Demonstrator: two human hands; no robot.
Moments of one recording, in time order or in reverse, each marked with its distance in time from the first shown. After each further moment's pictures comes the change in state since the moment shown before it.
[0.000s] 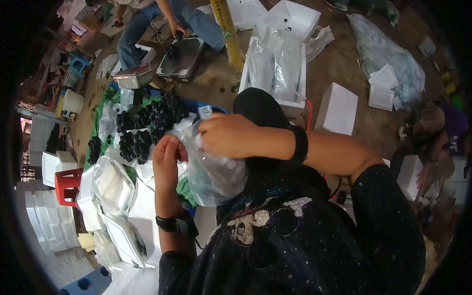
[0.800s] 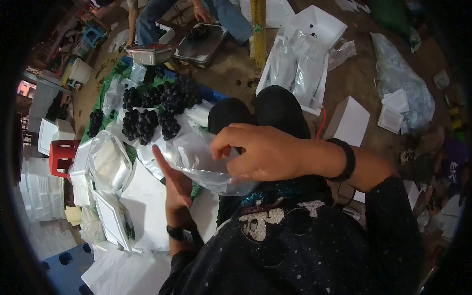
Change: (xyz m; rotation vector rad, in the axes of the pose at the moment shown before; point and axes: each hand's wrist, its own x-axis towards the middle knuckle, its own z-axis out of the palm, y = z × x) left_hand -0.071 -0.052 -0.022 -0.480 -0.132 0.190; right_hand -0.008 -0.036 -0.045 0.461 -0.110 -0.246
